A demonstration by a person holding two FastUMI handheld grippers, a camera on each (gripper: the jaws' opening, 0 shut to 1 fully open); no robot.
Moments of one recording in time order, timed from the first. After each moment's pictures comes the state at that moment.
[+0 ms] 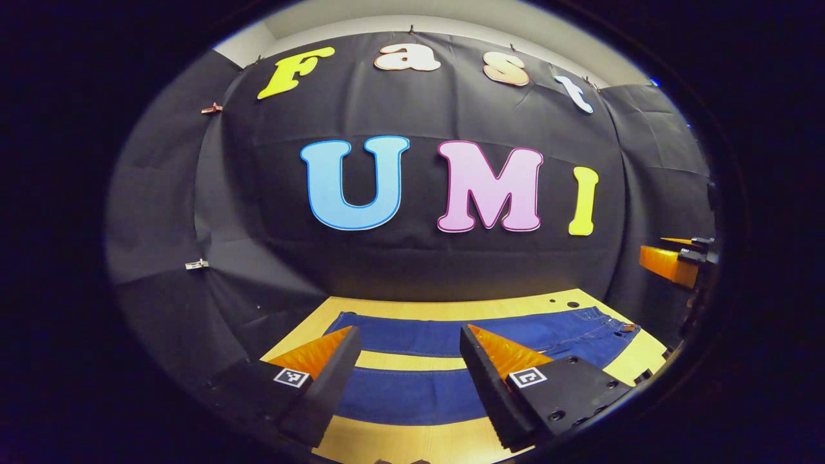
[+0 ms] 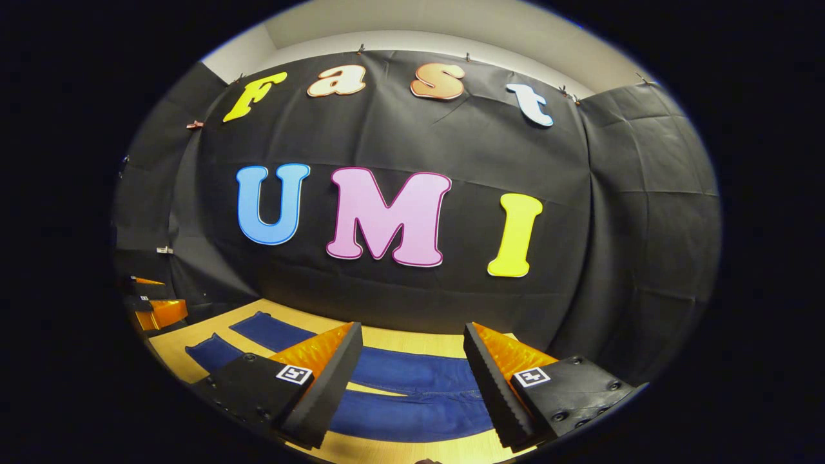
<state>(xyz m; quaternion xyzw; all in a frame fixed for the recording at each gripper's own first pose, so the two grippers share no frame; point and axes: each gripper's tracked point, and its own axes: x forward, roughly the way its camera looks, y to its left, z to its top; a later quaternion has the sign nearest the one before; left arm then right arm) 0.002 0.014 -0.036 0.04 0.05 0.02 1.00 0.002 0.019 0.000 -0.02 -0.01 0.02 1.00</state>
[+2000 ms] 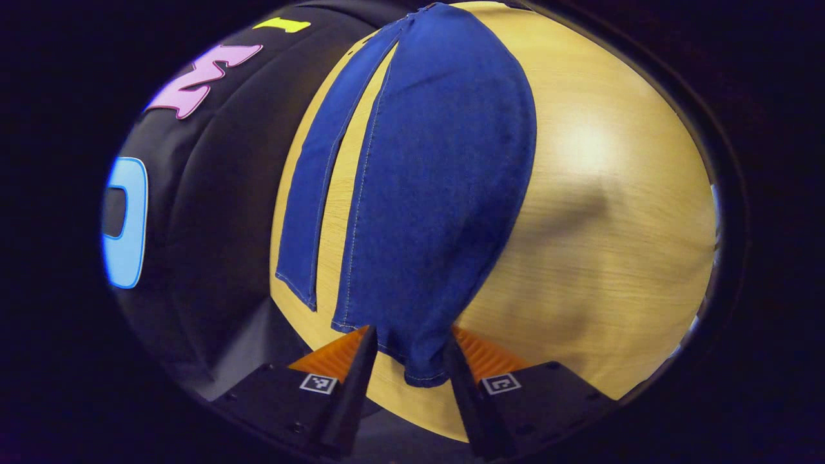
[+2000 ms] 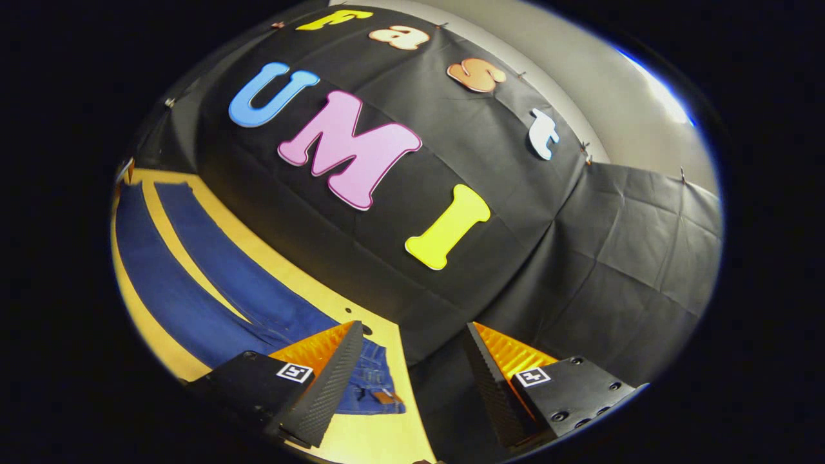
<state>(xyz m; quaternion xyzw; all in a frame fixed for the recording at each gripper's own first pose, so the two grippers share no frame) 0.100 0.289 -0.327 0.62 0.35 -0.25 0.66 0.026 -0.156 -0.080 -0.33 0.01 -0.10 0.94</state>
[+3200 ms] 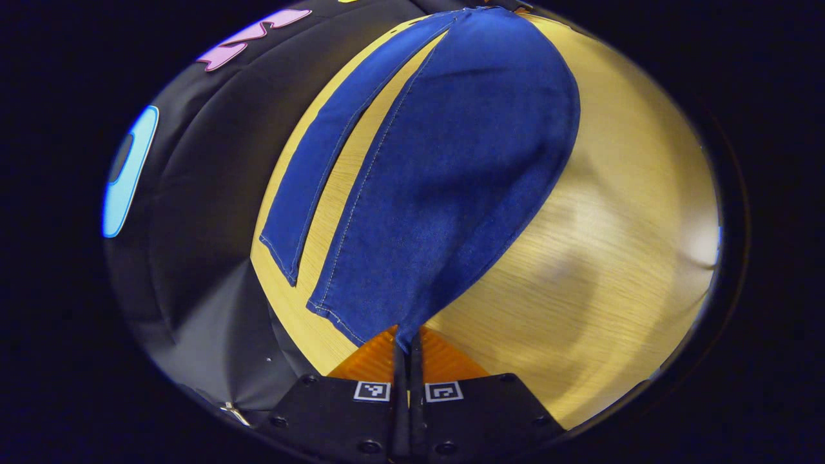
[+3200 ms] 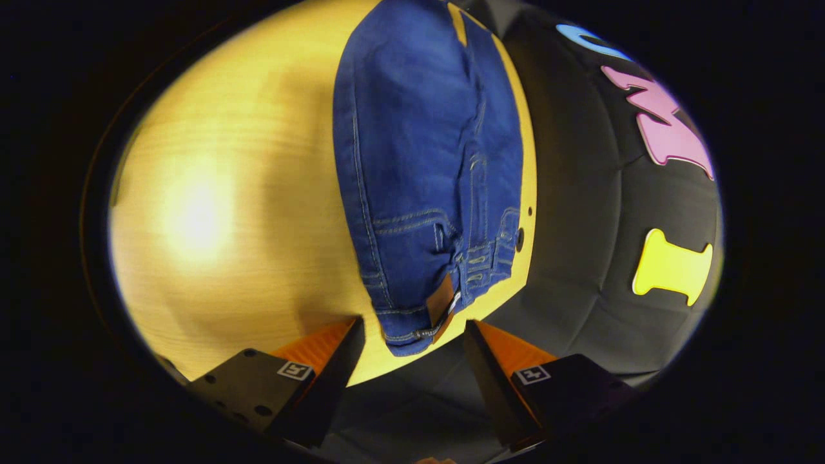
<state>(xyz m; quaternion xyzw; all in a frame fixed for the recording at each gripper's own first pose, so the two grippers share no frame) 0.096 0.283 -0.336 0.56 0.40 -0.19 0.70 0.100 -0.296 -0.348 -0.68 0.27 0.24 0.64</state>
